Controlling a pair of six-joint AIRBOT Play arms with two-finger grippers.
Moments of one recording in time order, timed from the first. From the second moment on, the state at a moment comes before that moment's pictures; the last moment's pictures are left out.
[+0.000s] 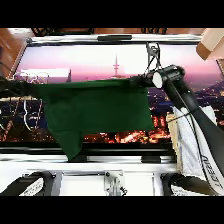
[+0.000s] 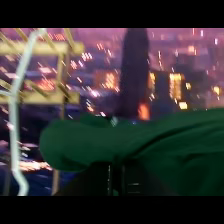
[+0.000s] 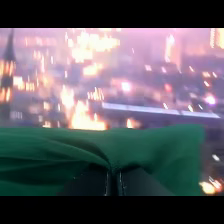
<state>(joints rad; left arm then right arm) 0.04 -1.05 1.18 1.56 -1.03 -1.52 0.37 -1.45 1.41 -1.67 0.85 1.91</state>
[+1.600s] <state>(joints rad) 0.37 -1.19 0.61 1.04 -1.04 -1.32 -0.03 -1.33 1.29 -1.26 1.45 1.47</state>
